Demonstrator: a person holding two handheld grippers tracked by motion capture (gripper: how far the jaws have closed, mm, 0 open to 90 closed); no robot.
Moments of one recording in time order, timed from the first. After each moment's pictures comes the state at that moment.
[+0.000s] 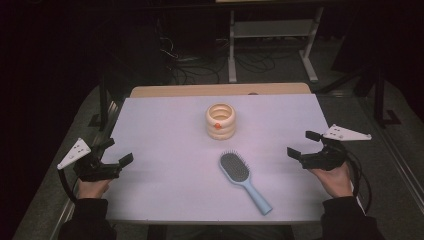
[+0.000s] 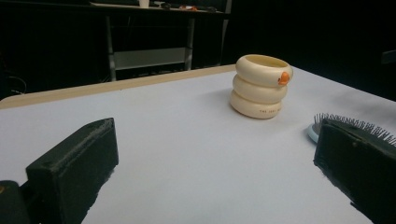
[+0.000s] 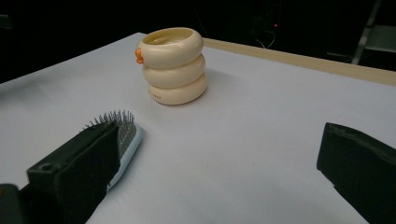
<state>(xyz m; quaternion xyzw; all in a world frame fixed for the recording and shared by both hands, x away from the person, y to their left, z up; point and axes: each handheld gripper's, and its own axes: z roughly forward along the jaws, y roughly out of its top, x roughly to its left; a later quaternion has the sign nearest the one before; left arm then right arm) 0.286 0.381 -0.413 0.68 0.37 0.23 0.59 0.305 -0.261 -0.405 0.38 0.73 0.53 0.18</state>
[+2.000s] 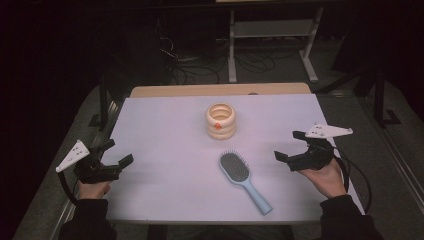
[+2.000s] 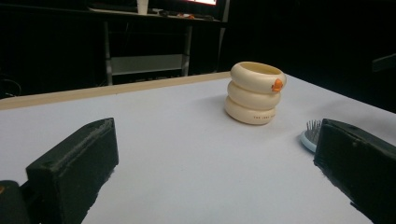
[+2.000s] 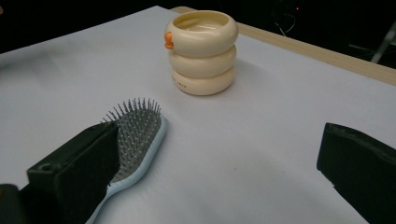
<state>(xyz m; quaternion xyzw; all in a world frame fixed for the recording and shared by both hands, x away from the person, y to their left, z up) 0.281 0.381 -0.414 0.67 0.37 0.23 0.60 0.305 -0.222 -0.388 0.35 0.78 0.49 0.17</state>
